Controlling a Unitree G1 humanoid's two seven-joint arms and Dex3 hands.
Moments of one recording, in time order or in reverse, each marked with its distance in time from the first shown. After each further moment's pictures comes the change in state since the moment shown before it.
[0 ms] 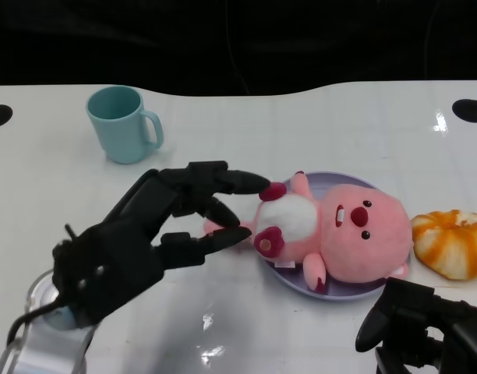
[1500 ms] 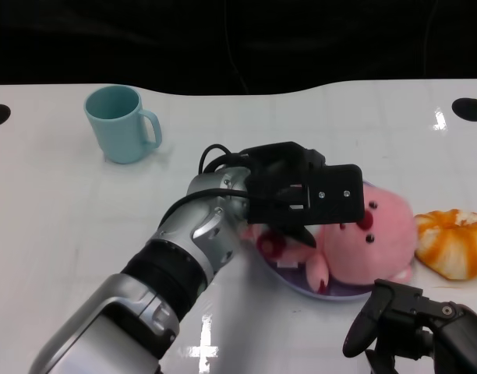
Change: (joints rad) left arm -0.759 -0.226 -0.399 0.969 0.527 0.136 0.067; right arm 0.003 -0.002 0.053 0.021 -0.160 -0.128 -0.009
